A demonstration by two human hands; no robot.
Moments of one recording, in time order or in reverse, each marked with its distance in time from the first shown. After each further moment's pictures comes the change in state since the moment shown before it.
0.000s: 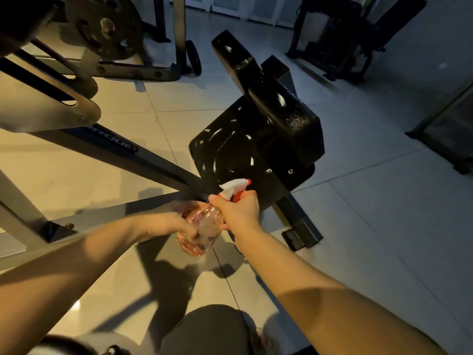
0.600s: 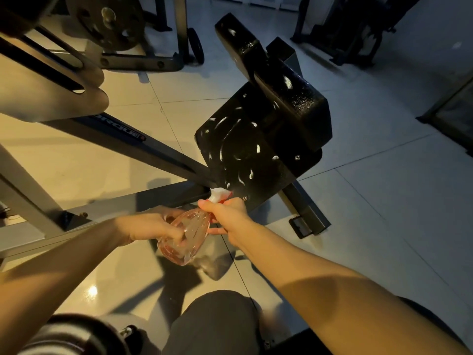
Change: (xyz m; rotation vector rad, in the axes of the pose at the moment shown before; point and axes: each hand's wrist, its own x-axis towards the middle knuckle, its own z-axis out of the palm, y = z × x) left_hand -0.066 -0.001 0.006 0.064 -0.028 0.030; right_hand -0.012 0.021 0.028 0.138 -0.300 0.308
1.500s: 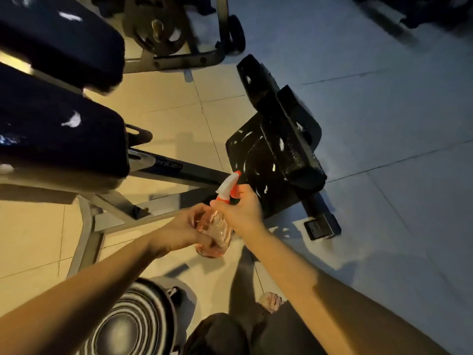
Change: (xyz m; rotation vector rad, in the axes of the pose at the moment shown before) left_hand -0.088 0.192 0.012 -0.221 0.269 -0.218; right_hand -0.120 -0.147 -0.041 -0.251 -0.033 -0.295
